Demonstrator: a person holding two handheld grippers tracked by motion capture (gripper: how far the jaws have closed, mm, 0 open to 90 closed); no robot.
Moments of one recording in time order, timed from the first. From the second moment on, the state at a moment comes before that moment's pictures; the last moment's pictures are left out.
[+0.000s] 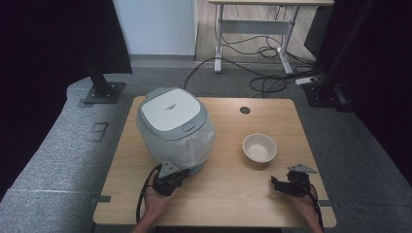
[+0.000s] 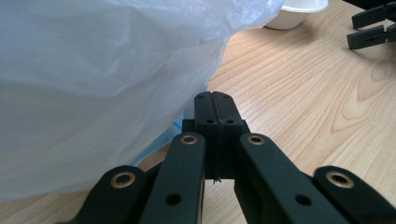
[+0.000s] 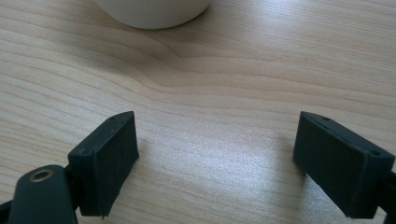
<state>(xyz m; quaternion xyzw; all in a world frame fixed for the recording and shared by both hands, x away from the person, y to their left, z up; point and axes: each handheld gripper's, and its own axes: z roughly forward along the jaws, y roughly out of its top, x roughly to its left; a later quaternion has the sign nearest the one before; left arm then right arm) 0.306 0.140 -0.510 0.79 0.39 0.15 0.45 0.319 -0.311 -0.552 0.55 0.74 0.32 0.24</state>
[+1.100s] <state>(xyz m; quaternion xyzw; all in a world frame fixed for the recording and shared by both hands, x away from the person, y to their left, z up) 0.331 0.105 -0.530 0.81 0.39 0.19 0.41 0.319 -0.311 -0.552 0.55 0.73 0.32 0.24</state>
